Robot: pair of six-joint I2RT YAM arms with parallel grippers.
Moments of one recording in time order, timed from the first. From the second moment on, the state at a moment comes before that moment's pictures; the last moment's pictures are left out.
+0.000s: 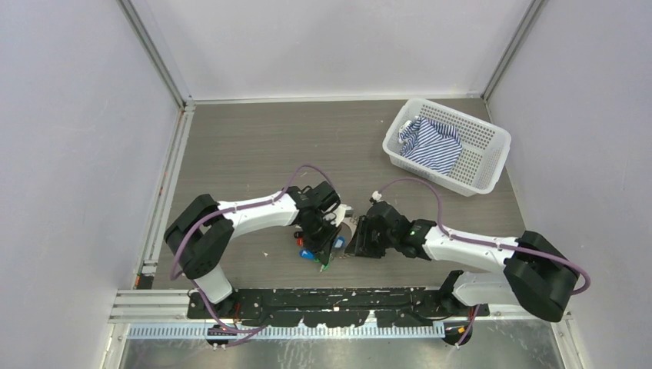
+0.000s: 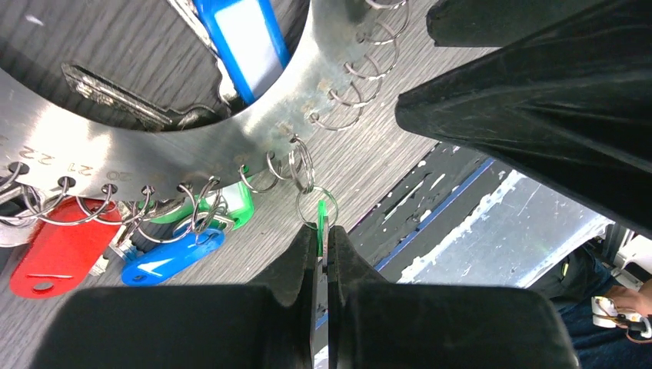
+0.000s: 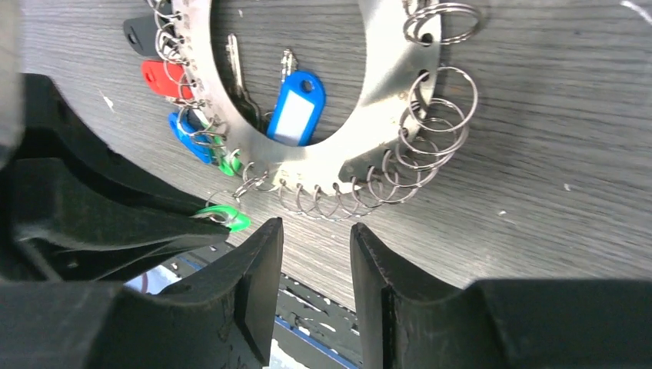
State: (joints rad) left arm -0.89 1.66 1.00 -0.67 0.45 -0.26; right arm 0.88 1.23 0.50 -0.14 -0.11 1.05
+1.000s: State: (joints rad) left arm -0.82 1.71 1.05 -0.70 0.51 -0.26; right arm 0.65 1.33 0.52 -0.05 -0.19 0.96
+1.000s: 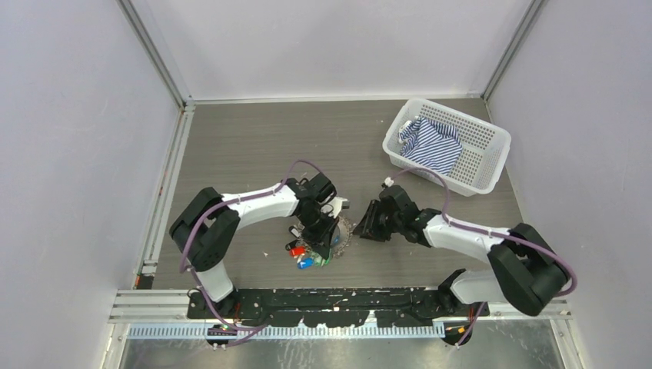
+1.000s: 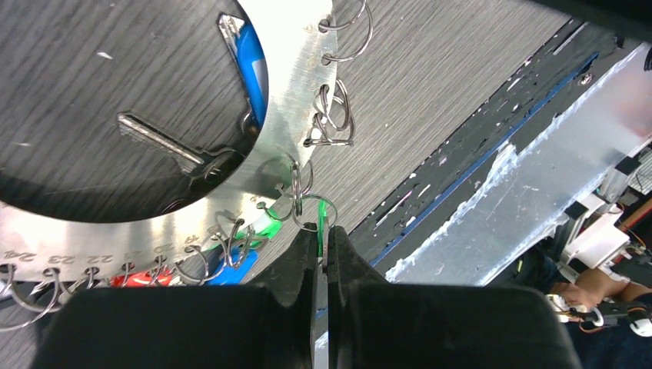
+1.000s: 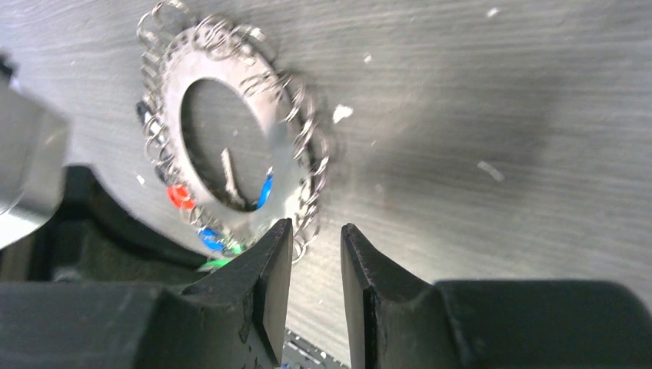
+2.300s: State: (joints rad) left arm -0.74 1.70 0.88 -0.33 0.69 -1.01; right arm 1.27 1.00 0.50 -0.13 0.28 0.67
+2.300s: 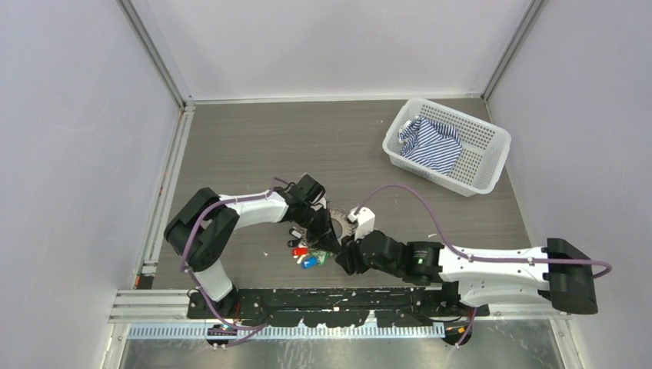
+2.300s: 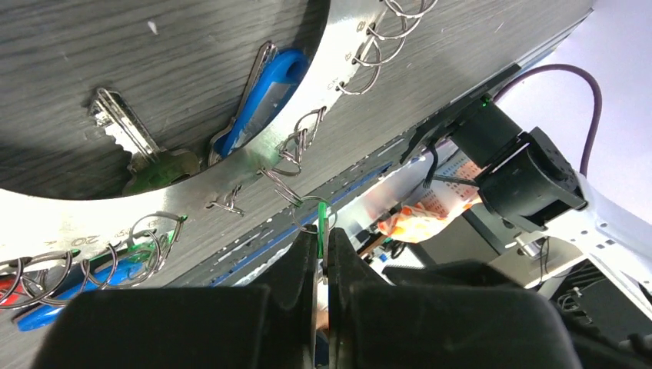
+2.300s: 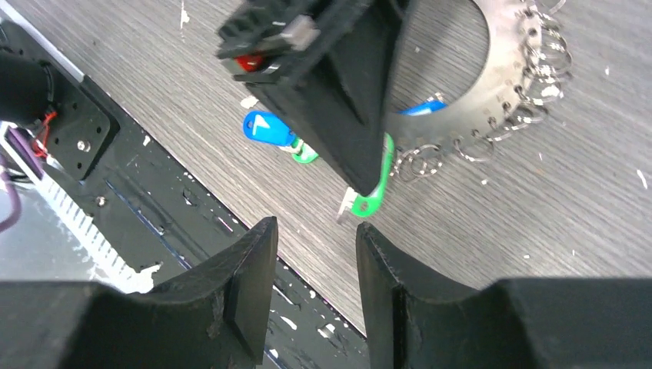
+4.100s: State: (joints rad) left arm -0.72 1.67 0.93 -0.44 0.69 -1.05; right arm 1.45 1.42 0.75 -0.34 0.64 0.44
